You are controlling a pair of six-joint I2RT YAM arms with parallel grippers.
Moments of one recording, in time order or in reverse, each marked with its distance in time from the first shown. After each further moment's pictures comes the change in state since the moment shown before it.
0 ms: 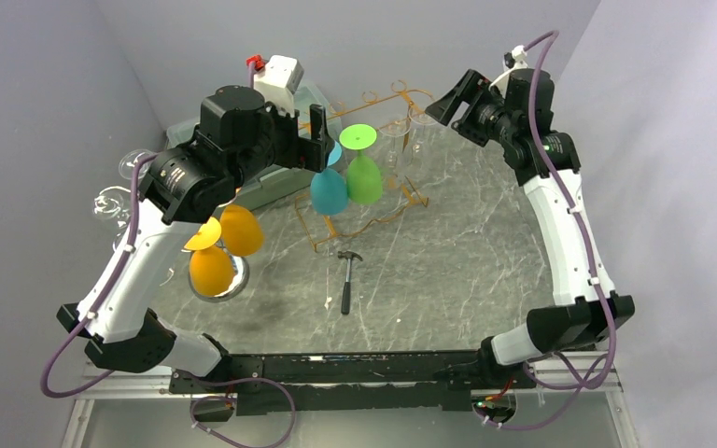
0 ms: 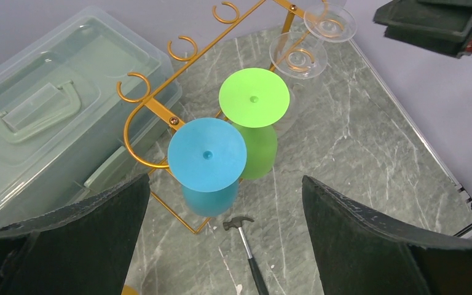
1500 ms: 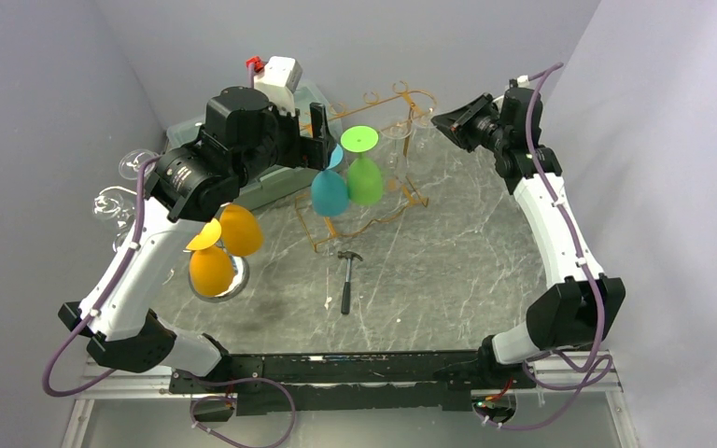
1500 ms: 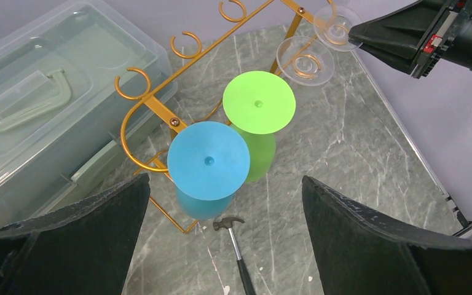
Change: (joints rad) left arm 0.008 0.000 -0.034 0.023 -0.004 -0.061; right arm -0.068 0.024 -0.286 0.336 -0.103 0.371
